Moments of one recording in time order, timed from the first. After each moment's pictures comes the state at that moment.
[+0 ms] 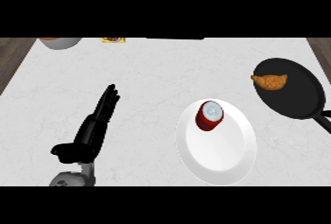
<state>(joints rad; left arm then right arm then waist) -0.07 0.03 -0.14 -1.56 -0.01 0.01 -0.10 -0.70 -0.73 -0.62 -0.14 0.32 0.36 -0.76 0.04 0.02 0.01</state>
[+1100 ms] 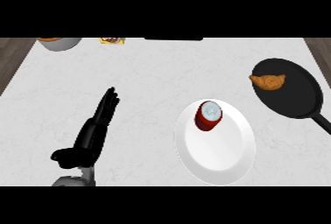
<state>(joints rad) -0.03 0.02 -0.14 -1.57 -0.02 0.01 -0.11 -0.52 -0.77 -0.55 -0.21 0.34 0.37 -0.86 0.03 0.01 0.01</state>
